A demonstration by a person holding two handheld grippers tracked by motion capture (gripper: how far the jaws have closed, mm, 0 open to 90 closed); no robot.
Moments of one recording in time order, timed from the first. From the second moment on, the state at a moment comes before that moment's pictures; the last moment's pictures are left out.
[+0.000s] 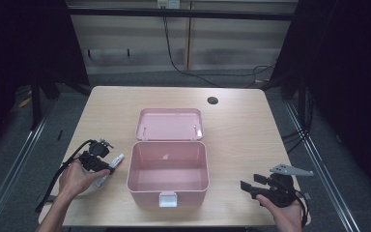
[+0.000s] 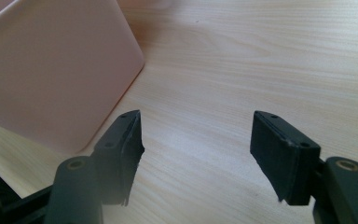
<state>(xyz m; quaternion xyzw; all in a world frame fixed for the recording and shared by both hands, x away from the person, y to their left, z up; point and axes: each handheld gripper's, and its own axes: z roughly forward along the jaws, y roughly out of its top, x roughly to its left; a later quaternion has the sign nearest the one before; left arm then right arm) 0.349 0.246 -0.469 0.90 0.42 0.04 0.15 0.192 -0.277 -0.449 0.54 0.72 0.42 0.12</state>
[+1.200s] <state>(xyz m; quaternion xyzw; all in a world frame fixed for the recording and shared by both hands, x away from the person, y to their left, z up) 0.338 0.276 -0.446 0.87 0.44 -0.02 0.25 0.192 -0.278 -0.449 0.54 0.72 0.42 0.12</state>
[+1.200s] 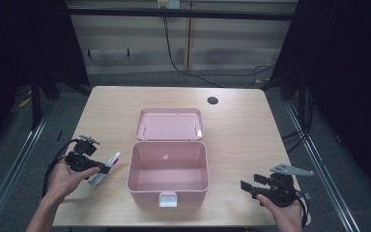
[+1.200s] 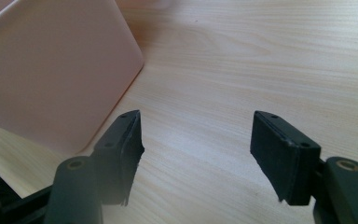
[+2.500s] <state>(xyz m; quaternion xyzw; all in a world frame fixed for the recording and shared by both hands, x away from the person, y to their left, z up) 0.313 0.280 -0.408 0.87 0.40 -0.02 0.28 0.192 -0.279 -0.449 0.55 0.72 0.42 0.12</state>
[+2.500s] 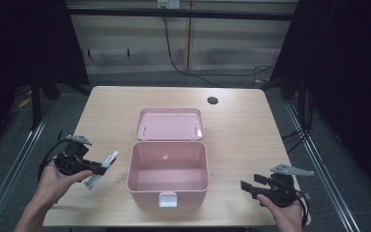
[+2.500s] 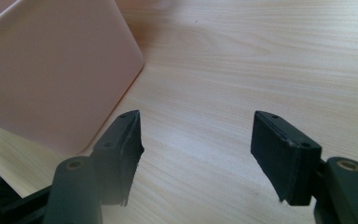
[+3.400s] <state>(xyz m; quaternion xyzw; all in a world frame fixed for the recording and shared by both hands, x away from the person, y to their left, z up) 0.306 0.278 -0.371 0.88 0.36 -0.02 0.31 0.192 -0.278 -0.450 0.54 0.72 0.42 0.12</state>
